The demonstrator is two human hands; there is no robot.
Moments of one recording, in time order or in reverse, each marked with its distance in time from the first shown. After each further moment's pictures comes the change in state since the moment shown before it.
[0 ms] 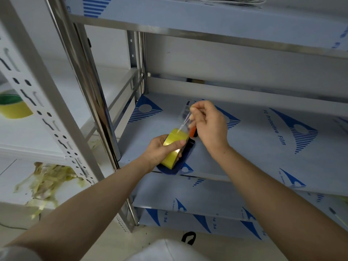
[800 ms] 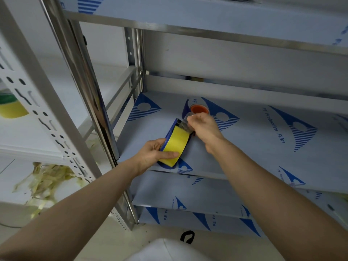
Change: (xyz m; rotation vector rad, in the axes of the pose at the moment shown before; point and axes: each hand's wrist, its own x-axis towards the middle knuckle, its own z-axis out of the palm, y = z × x) left_hand 0.002 -0.018 -0.025 0.036 -0.185 -0.001; right_hand 0.004 0.002 0.007 0.265 -0.242 0.530
